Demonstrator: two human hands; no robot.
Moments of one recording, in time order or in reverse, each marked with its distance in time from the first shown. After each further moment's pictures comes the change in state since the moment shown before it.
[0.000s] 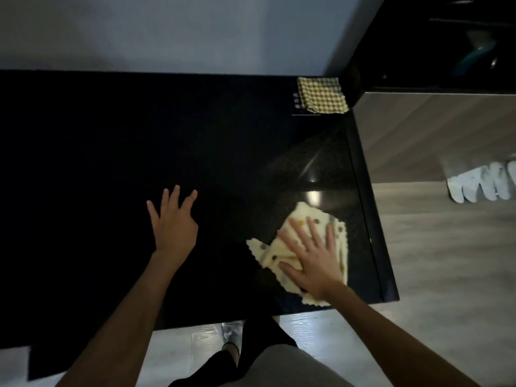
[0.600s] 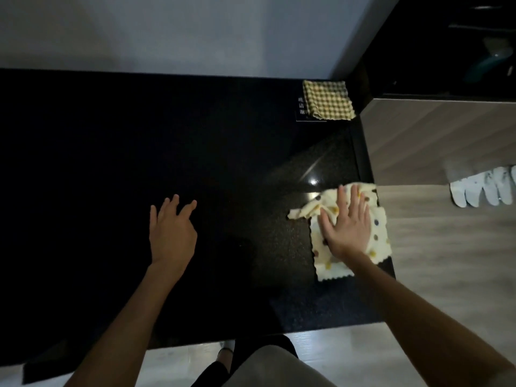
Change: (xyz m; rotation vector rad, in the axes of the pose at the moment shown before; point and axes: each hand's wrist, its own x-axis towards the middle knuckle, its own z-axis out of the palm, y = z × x) left_hand 0.014 -0.001 0.004 -0.023 0.109 0.010; right_hand 0.073 0.073 -0.013 0.213 0.113 0.540
